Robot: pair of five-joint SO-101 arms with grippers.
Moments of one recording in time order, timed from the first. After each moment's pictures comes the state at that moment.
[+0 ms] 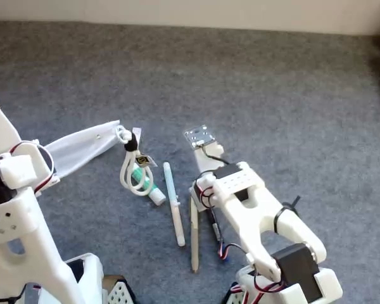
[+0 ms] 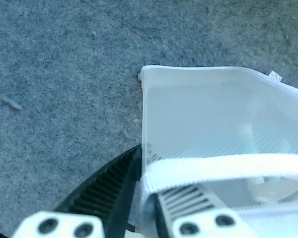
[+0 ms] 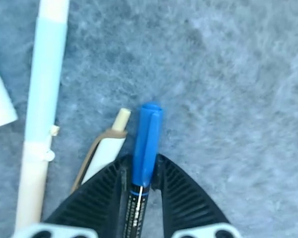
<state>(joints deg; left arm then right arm) -28.4 -39.5 13.5 100.0 13.9 -26.5 -11.4 51.0 44.4 5.4</state>
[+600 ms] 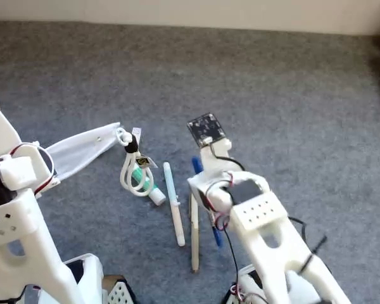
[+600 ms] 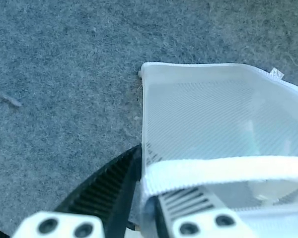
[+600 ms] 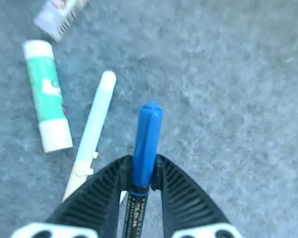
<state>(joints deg) -28.4 -39.5 14.3 100.0 13.9 -27.3 -41.1 57.6 45.1 5.4</state>
